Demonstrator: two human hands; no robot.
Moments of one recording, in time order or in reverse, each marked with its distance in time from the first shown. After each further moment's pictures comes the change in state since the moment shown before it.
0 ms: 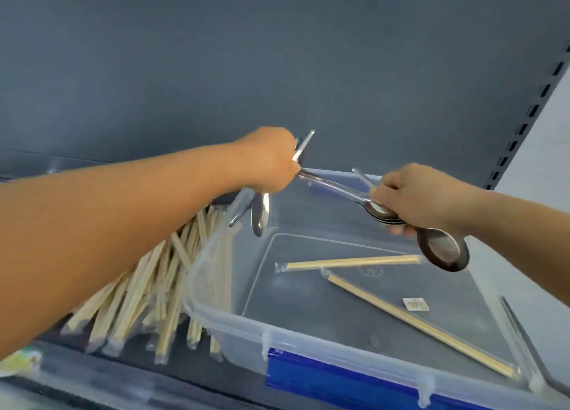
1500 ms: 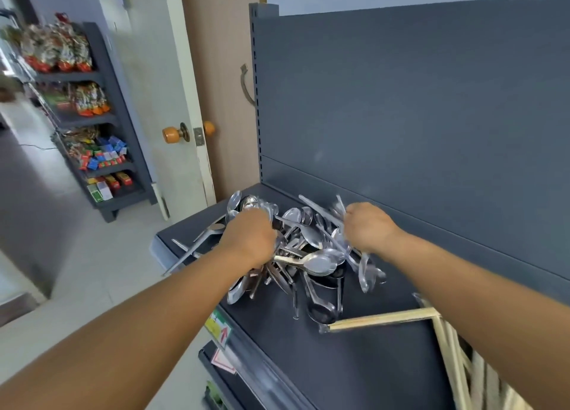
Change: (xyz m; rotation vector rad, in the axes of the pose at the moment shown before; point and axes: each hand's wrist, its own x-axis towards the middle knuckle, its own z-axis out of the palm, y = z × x) left_hand -0.106 -0.575 -0.009 -0.181 0.193 -0.792; right_hand 0.197 -0.534 0.336 -0.174 -0.201 -0.395
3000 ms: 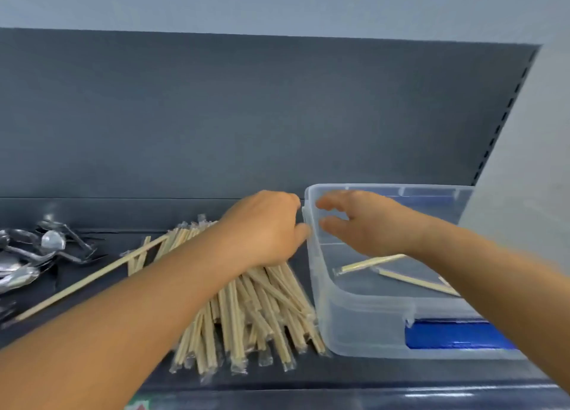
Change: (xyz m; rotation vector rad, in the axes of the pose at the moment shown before) left_hand -0.310 0.319 0.052 0.153 -0.170 1.090; right_hand -0.410 0.270 -0.126 -0.087 0.250 0.333
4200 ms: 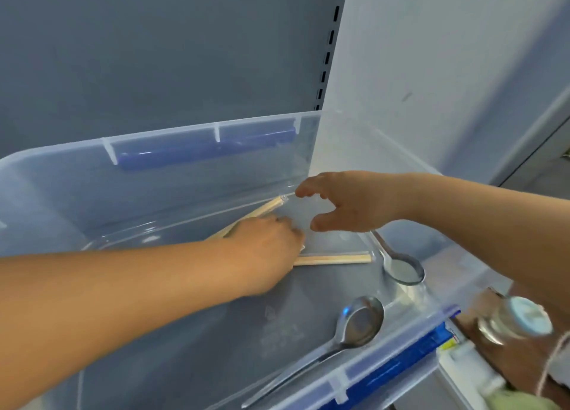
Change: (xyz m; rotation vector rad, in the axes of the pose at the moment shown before) left_hand 0.155 0.209 0.167 0.408 -0.345 0.715; right_hand -0.010 0.277 -0.001 -0.116 -0.358 0.267
